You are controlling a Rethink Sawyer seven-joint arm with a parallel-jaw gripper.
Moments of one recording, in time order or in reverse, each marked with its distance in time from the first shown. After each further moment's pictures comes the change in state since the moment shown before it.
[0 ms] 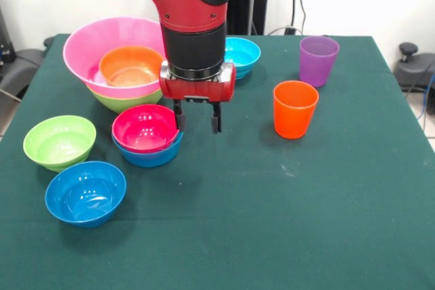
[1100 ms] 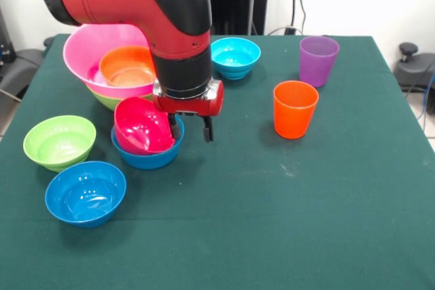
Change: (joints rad) arm -0.047 0.097 0.001 -0.005 -0.004 -0.022 0.000
